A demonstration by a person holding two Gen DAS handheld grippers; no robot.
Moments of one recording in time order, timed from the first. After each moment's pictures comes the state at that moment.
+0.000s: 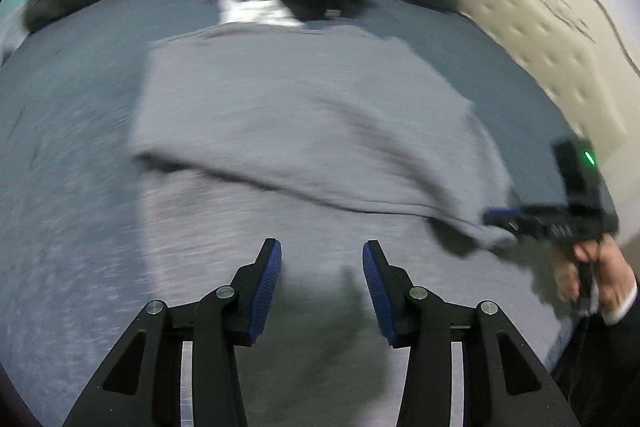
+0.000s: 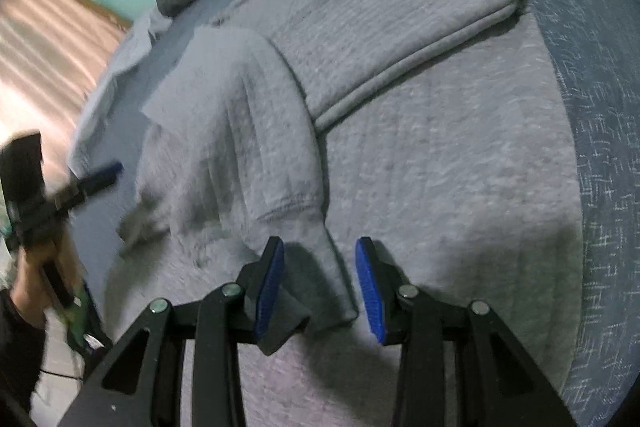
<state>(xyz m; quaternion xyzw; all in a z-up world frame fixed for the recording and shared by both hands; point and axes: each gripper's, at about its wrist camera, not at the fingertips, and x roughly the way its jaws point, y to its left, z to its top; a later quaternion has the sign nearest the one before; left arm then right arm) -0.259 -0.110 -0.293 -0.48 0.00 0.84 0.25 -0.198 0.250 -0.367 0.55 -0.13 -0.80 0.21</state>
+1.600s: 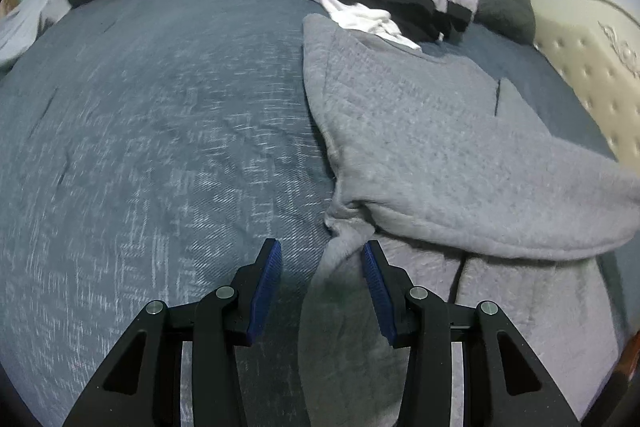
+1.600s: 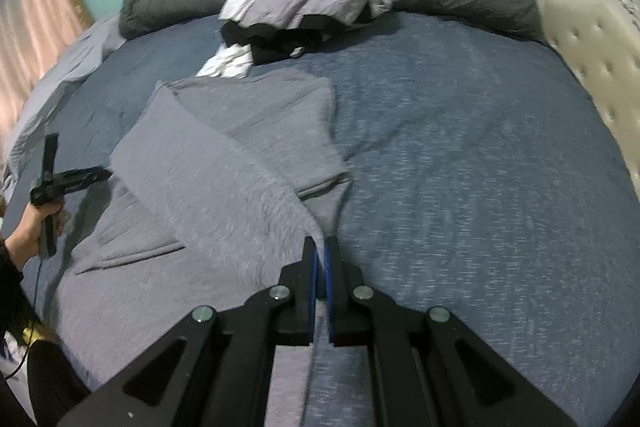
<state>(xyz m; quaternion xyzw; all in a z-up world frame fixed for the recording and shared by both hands) -0.350 -0.127 -0.330 -0.48 0.01 0.86 0.18 -0.203 0.356 -0.218 0.47 0.00 -0.88 0.08</state>
